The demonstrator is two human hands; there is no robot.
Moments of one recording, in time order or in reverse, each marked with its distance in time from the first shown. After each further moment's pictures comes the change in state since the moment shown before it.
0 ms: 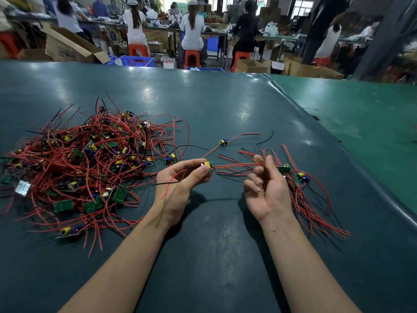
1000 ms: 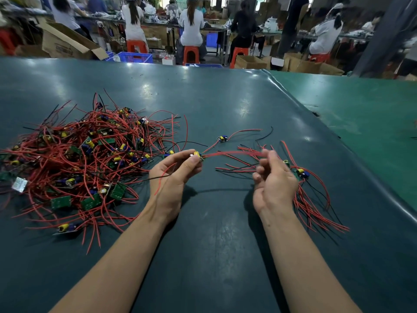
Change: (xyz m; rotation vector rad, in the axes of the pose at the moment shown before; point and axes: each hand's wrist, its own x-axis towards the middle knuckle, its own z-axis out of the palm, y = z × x) left_hand 0.002 0.003 0.003 -0.116 0.132 0.027; right_hand 0.002 -0.002 -0.001 -0.209 0.239 -0.343
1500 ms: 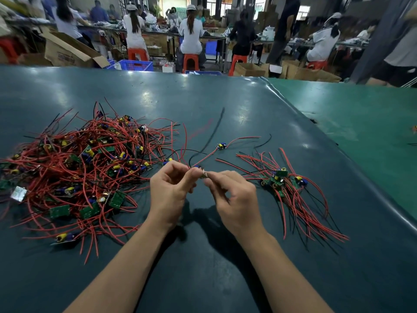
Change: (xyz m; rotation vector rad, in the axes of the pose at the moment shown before) left_hand -0.003 0.001 -0.002 0.250 -0.044 0.180; right_hand -0.029 0.036 -0.004 -0.908 -0.683 -1.044
